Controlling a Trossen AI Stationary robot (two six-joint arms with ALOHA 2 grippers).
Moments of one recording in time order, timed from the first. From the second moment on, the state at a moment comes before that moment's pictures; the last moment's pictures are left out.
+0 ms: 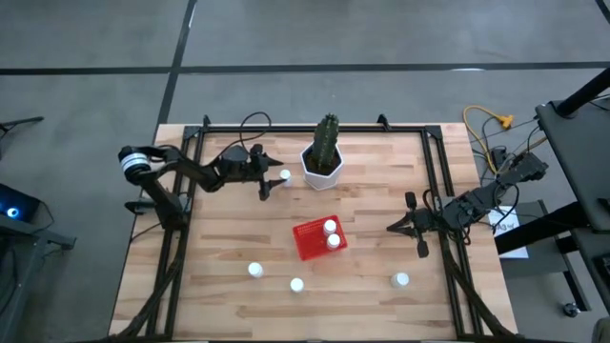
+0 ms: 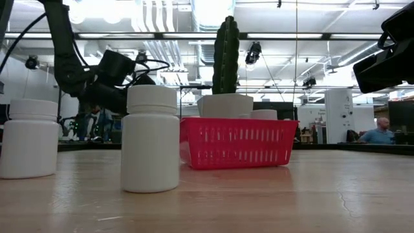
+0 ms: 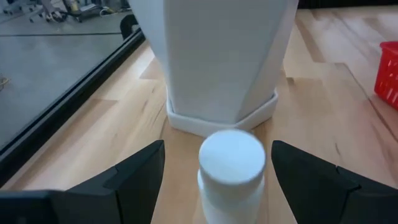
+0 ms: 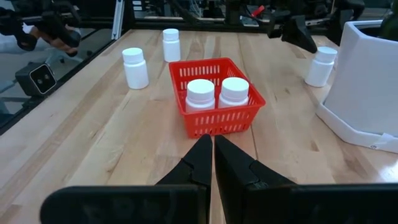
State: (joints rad) left arm 0.54 1.63 0.38 0.93 0.29 0.22; right arm 0.56 0.25 0.07 -0.14 0.42 0.18
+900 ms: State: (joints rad) left arm 0.54 1.73 0.45 0.93 0.31 0.21; right arm 0.56 0.25 0.07 -0.14 0.42 0.18
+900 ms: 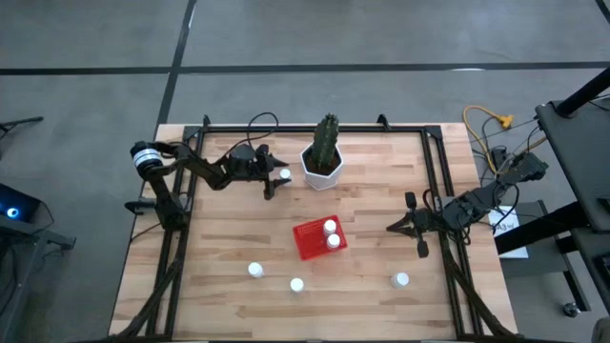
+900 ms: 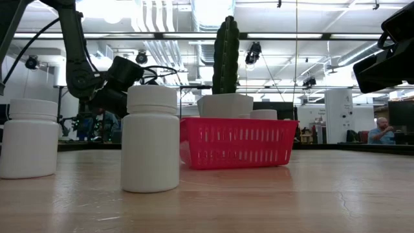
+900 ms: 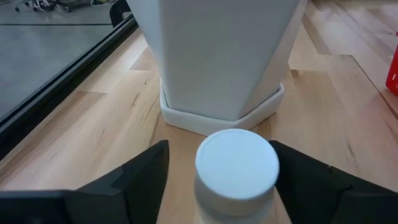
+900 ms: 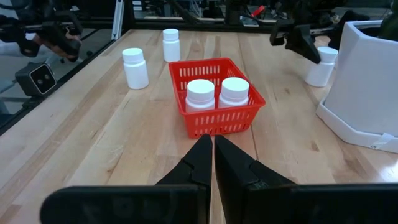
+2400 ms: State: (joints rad) left arm 0.19 1.30 0.46 0.70 0.50 0.11; right arm 0.56 0.25 0.07 -0.14 0.42 0.18
